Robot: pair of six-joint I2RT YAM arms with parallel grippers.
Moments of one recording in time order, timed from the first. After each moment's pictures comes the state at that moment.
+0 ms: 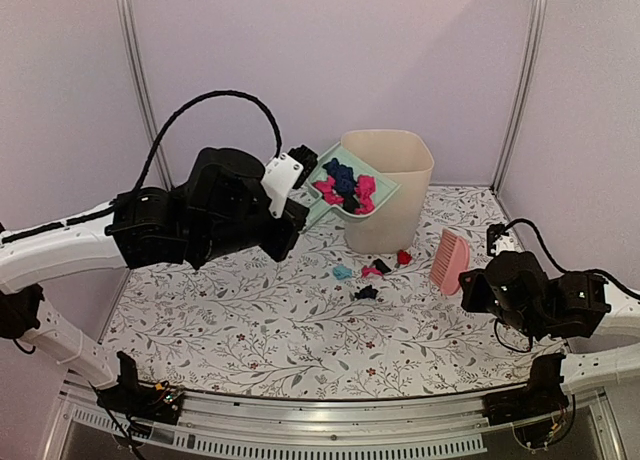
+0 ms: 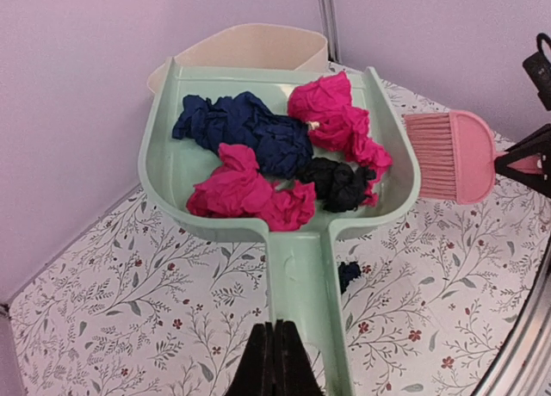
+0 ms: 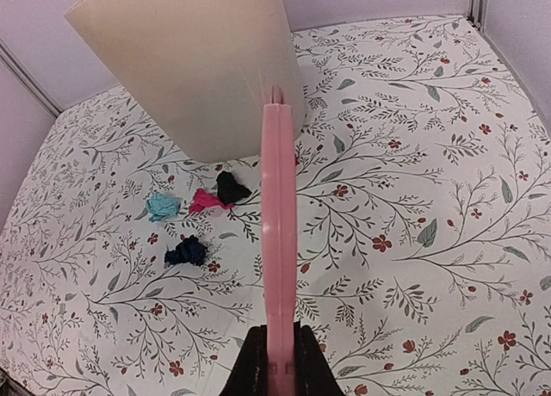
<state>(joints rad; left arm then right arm) -1.20 1.36 1.32 -0.45 -0.51 -0.07 1.10 0.78 0.64 -0.59 0.72 0.87</state>
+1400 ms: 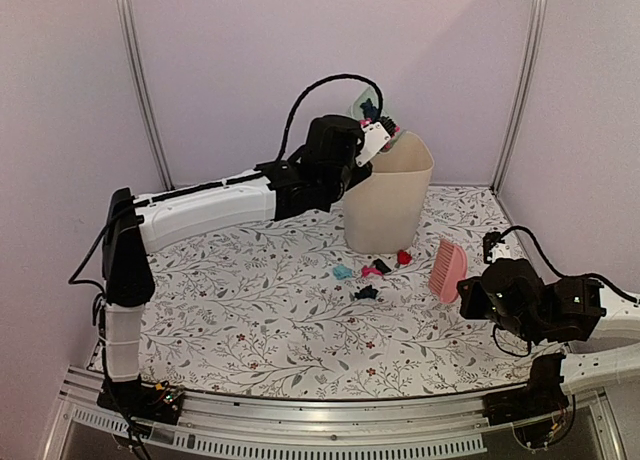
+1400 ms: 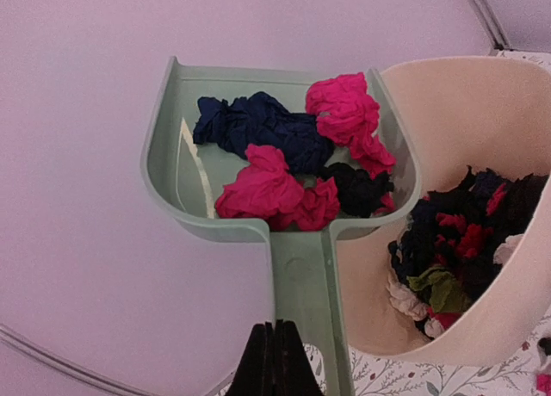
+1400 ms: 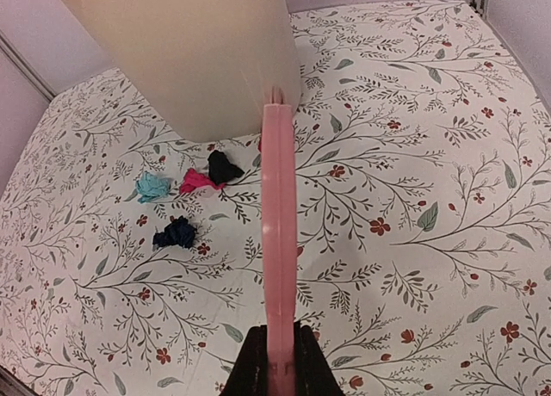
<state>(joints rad) -0.98 2.08 1.93 -0.06 -0.75 0.66 1.10 0.79 0.60 -0.59 0.69 0.88</state>
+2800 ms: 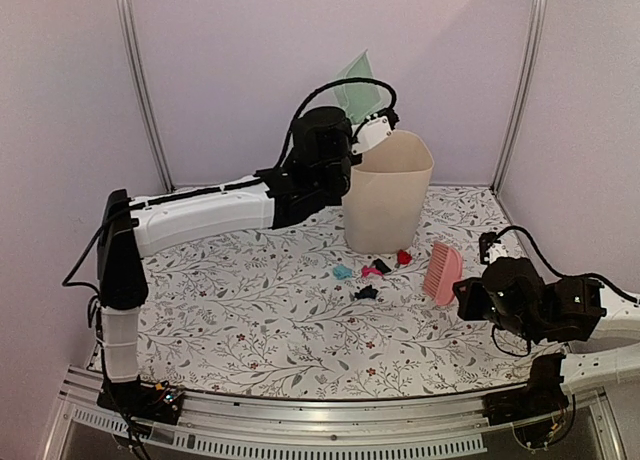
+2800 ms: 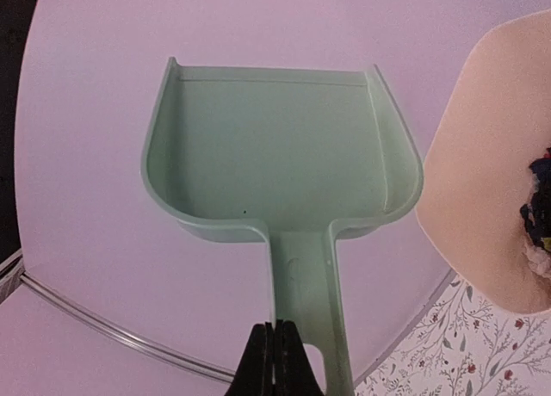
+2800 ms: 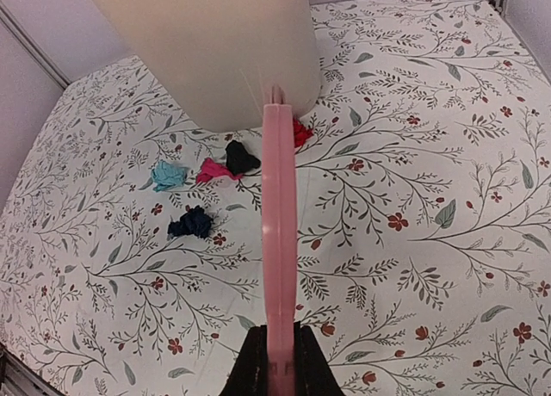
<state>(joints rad) -1.01 2.08 1.89 0.38 -0.97 1.34 1.10 0.79 0.59 -0.57 0.64 0.85</state>
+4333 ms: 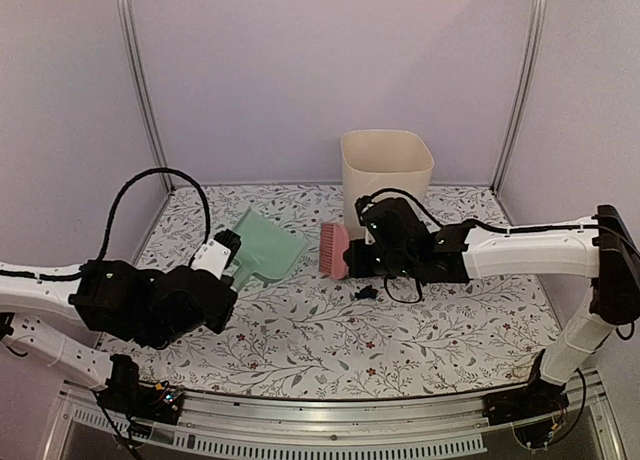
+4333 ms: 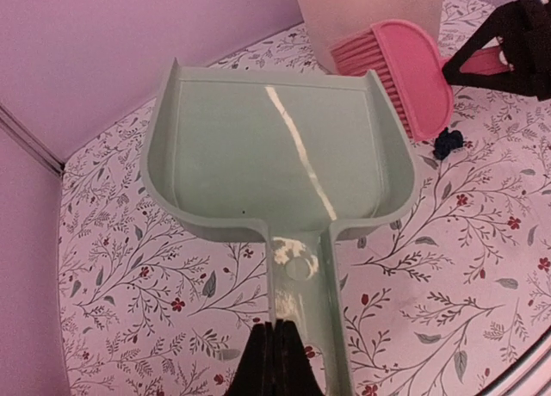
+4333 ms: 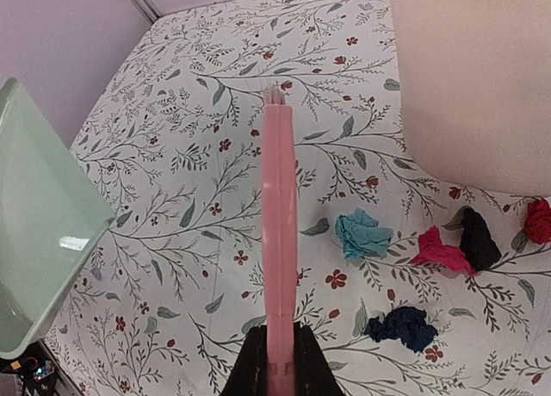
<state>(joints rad) -1.40 1.07 0.88 -0.74 -0.90 -0.51 1.01 1.60 1.10 -0.15 0.28 0.63</state>
